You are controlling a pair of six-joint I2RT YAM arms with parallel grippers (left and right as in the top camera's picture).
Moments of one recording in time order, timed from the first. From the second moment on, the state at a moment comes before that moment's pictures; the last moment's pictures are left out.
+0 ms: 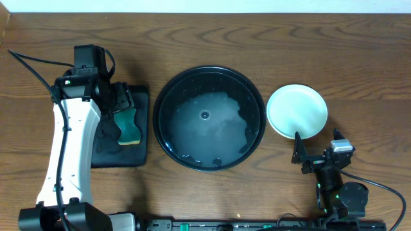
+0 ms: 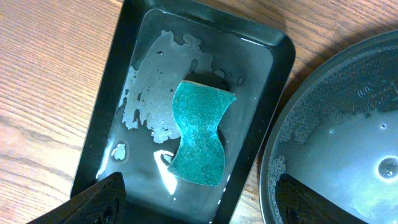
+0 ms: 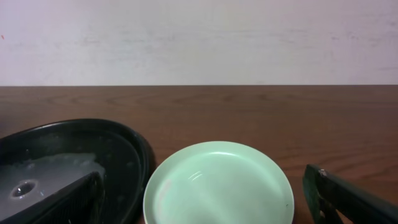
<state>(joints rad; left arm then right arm) 0.10 1.49 1.32 -1.07 -0.08 -0.25 0.02 0.01 0.01 -0.06 -0.12 0.05</state>
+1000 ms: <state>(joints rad) 0.07 0.68 0.64 -0.19 -0.08 -0.20 0.02 0.01 0.01 -0.06 -0.12 0.05</state>
